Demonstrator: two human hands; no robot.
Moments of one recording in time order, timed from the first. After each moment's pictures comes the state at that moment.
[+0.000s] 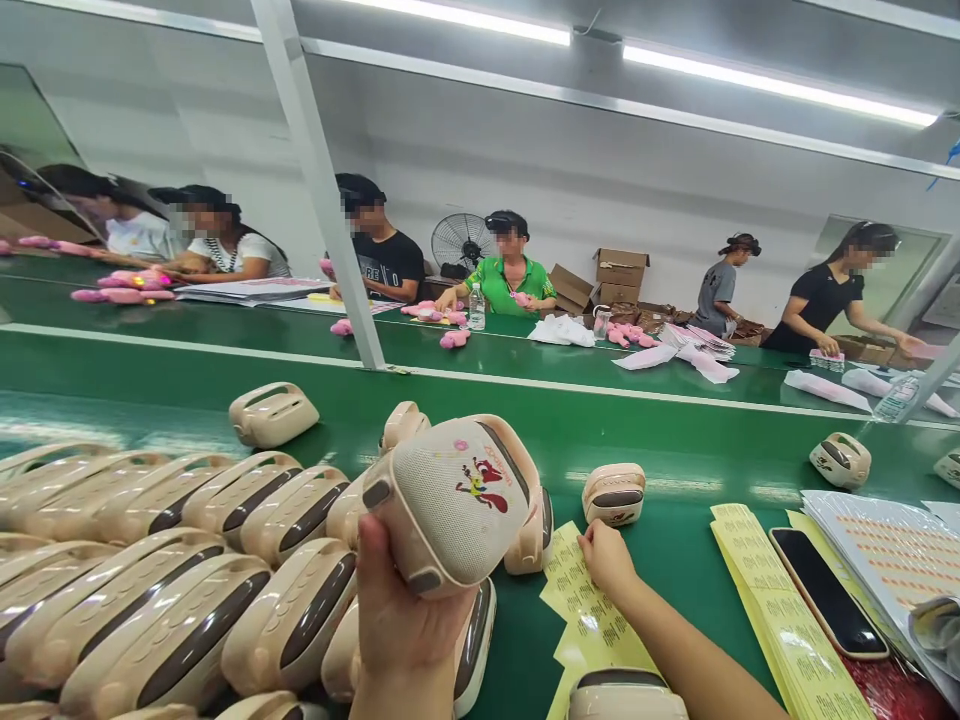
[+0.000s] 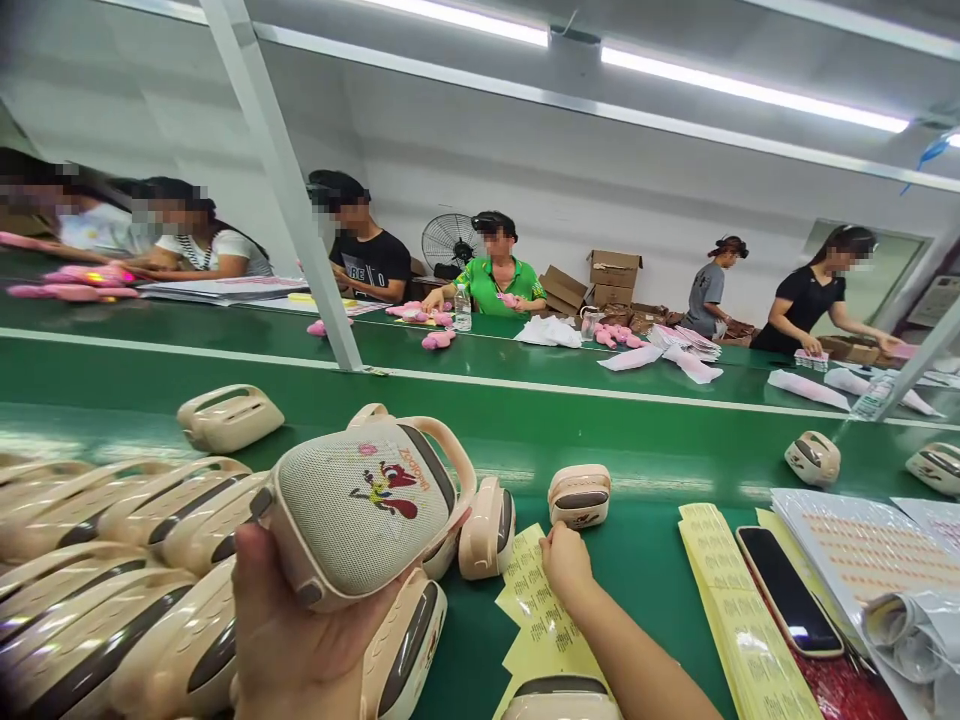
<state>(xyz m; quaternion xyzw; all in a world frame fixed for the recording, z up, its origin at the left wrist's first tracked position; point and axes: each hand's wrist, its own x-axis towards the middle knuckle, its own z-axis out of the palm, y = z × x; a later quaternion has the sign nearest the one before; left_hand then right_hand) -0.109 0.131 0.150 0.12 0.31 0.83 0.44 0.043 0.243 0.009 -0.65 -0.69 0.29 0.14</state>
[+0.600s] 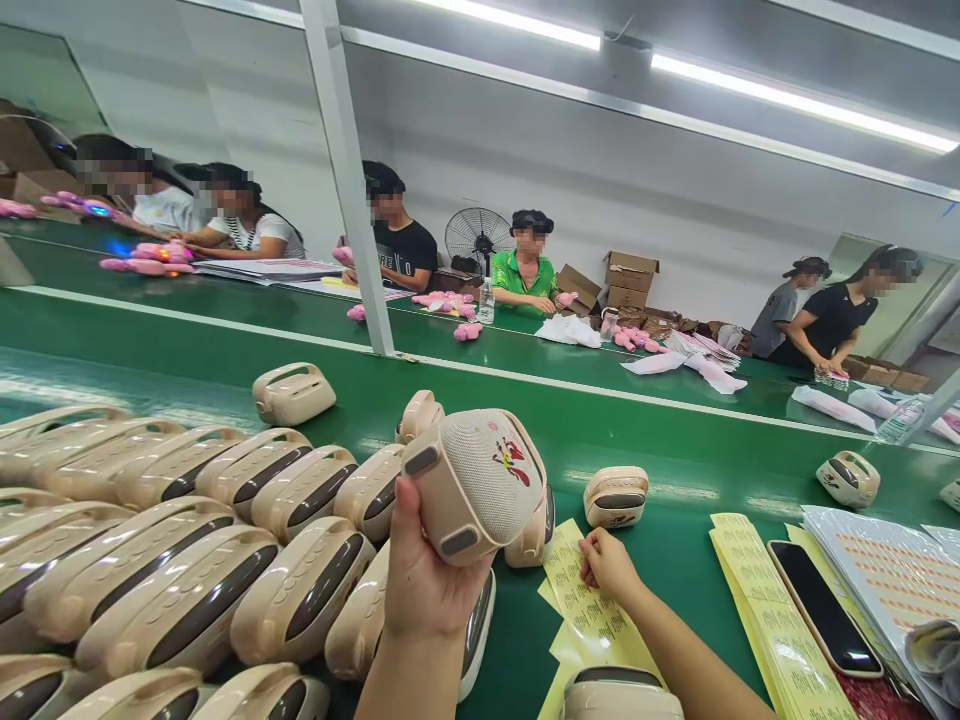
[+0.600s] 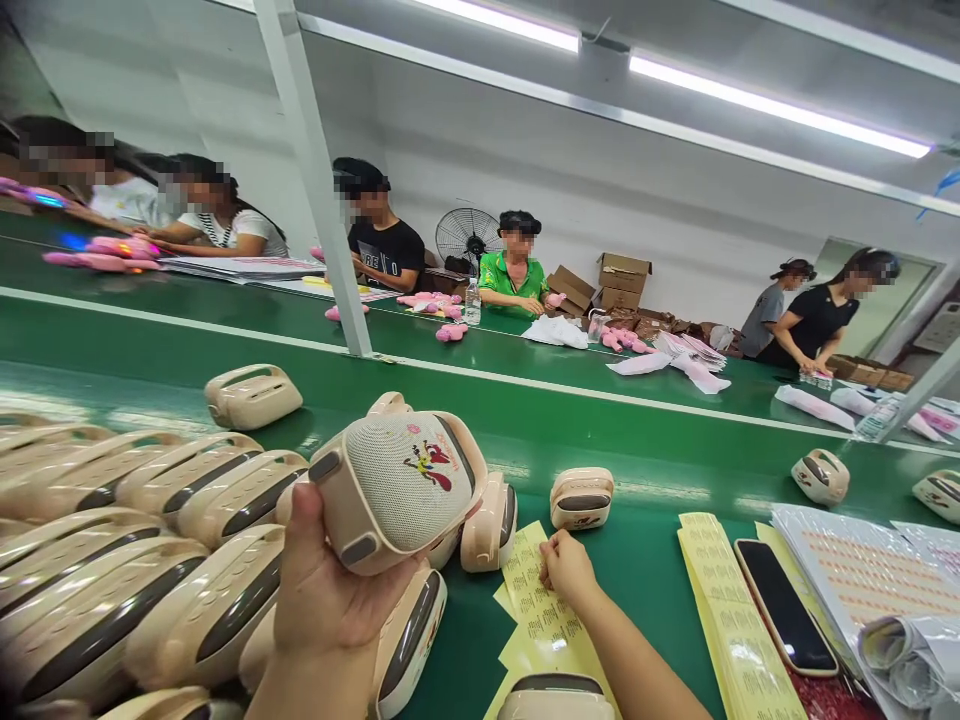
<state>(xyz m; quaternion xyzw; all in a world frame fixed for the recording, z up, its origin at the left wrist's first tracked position) -0.114 0.137 0.147 0.07 0.21 0.83 0.51 0.051 0.249 -0.022 -0.64 -0.64 0.40 0.16</state>
